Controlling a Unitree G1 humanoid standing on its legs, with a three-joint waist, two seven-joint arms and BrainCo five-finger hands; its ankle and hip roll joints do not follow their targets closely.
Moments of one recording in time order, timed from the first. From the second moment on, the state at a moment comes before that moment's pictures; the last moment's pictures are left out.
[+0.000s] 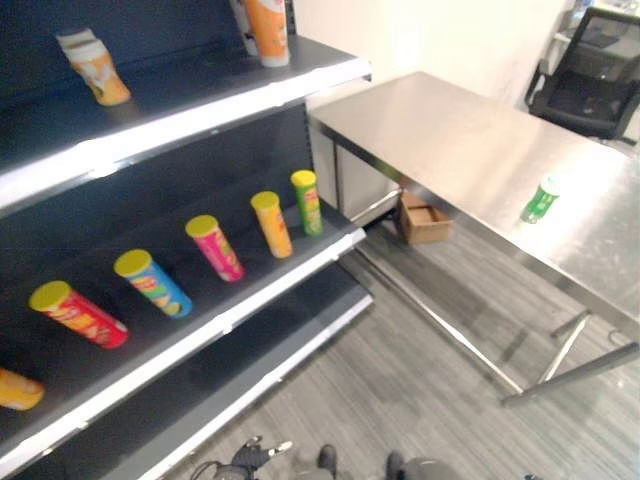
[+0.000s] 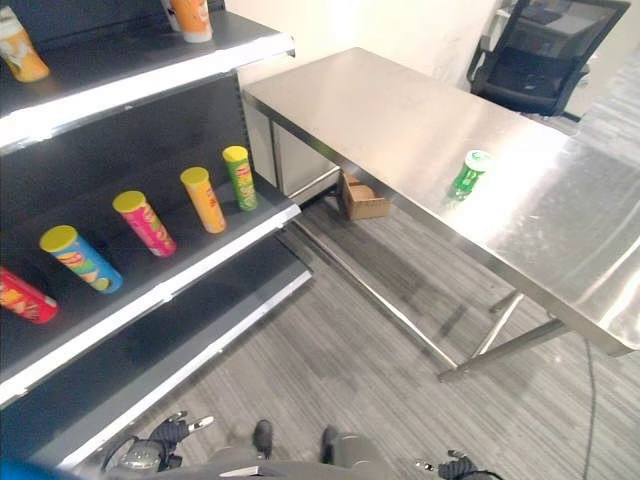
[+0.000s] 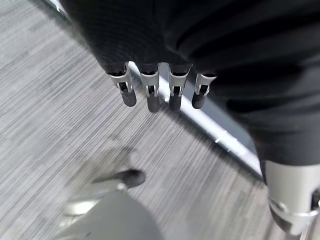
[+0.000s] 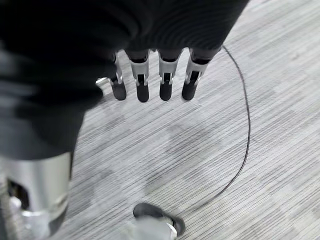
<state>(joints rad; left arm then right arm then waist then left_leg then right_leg) -0.04 0.28 -0.19 1.23 -0.10 -0.09 0.03 0.03 -0.36 0.18 1.22 0.09 -0.05 -0.05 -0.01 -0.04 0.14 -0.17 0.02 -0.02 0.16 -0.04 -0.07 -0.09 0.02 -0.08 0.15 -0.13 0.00</state>
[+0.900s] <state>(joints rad) 0.09 0.26 -0.06 1.22 -0.09 -0.08 -0.02 0.18 -0.79 -0.53 0.36 0.48 -0.20 -0.08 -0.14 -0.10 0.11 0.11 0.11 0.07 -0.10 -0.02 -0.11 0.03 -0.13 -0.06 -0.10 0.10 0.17</state>
